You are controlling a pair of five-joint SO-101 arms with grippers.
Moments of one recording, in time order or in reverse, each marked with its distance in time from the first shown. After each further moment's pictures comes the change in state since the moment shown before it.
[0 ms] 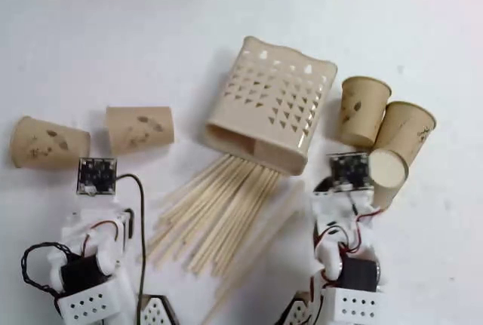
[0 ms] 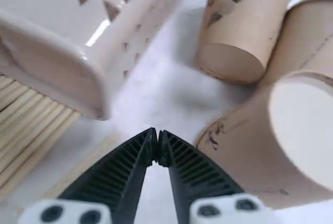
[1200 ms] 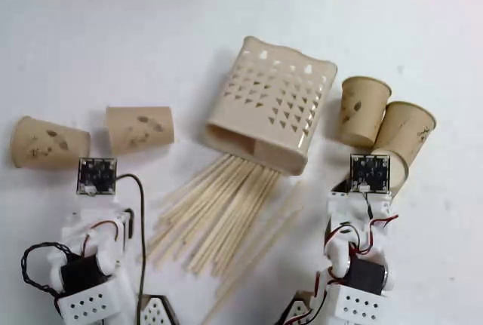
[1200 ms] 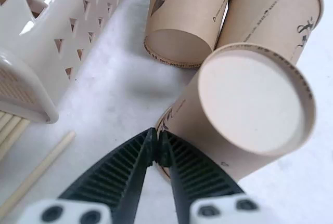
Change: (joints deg) left arm 0.0 0.0 0.0 0.0 0.0; right arm 9.4 0.0 0.0 0.0 0.3
